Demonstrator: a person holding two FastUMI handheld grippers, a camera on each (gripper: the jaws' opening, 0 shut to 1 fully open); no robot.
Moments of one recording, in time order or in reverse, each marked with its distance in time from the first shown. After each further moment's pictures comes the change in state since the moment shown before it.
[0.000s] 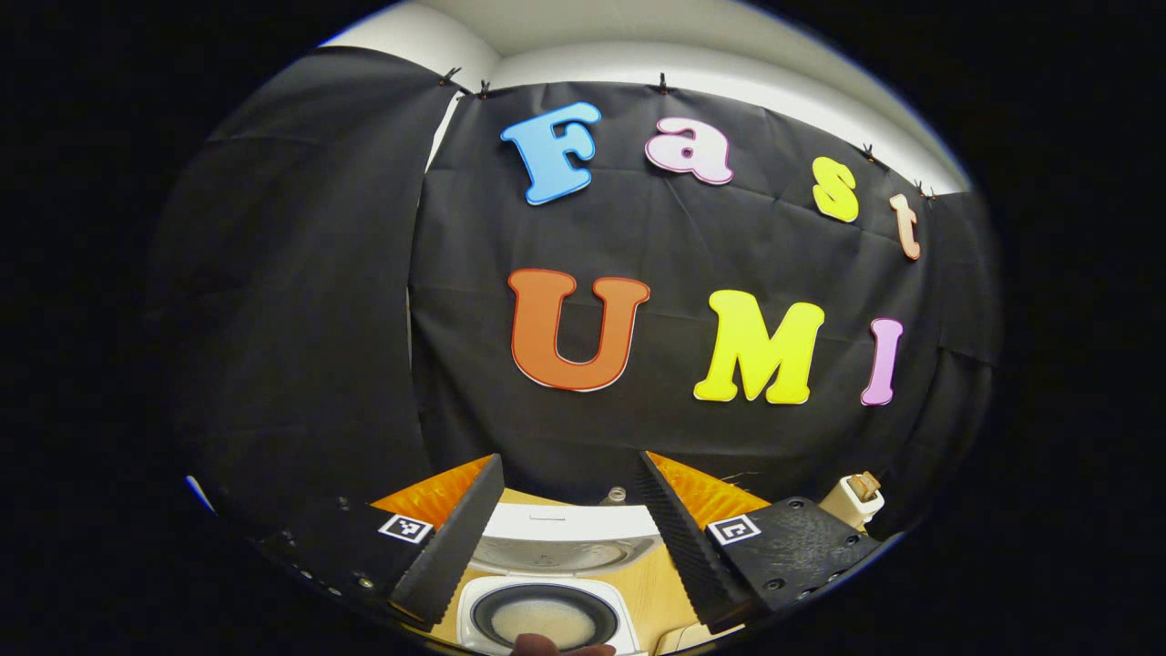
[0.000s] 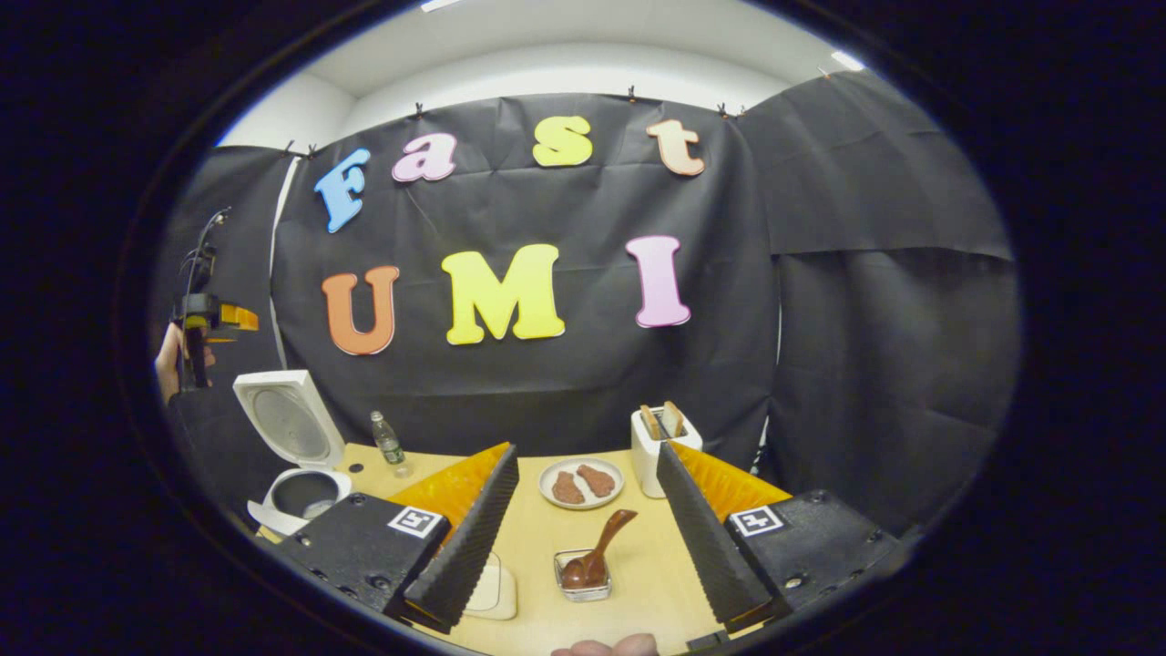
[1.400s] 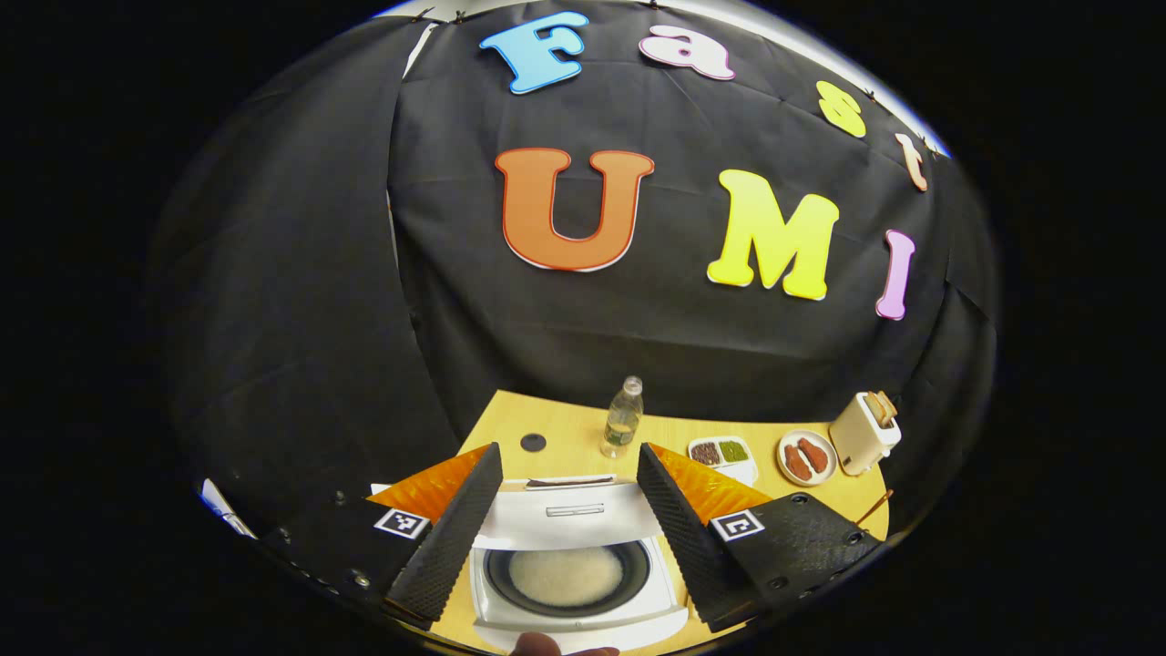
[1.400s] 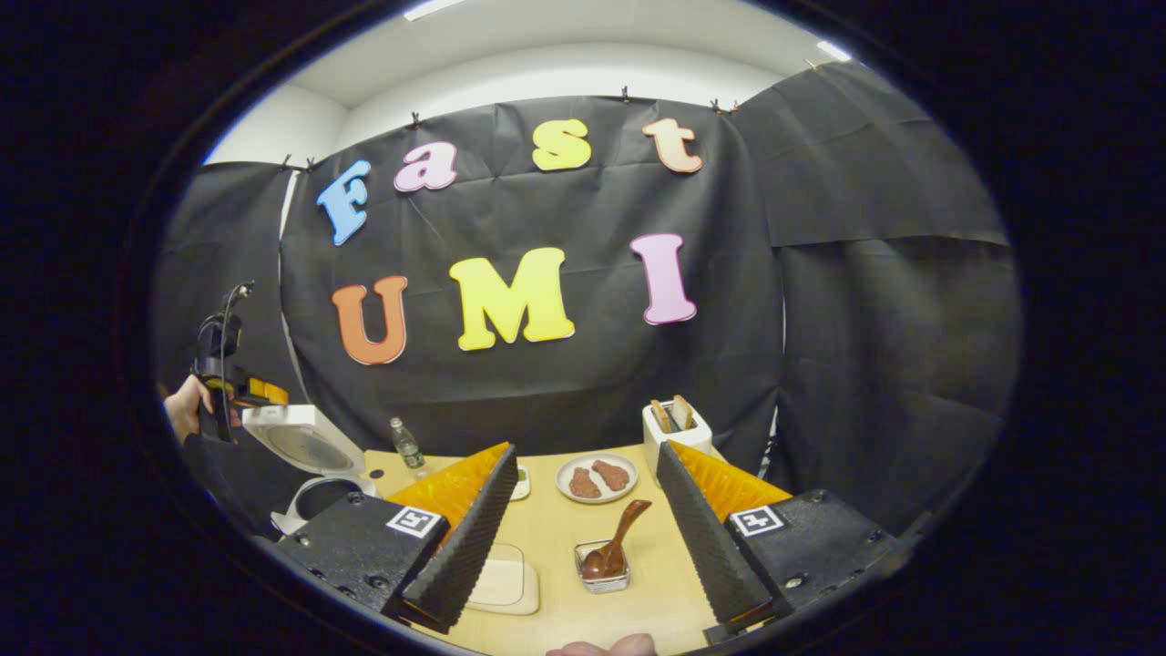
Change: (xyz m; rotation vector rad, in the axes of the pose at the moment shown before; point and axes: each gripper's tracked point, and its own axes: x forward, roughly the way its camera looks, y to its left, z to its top) left arm -0.034 0.018 -0.118 0.073 0.344 -0.004; right arm -0.016 0.019 0.000 0.073 0.027 0.077
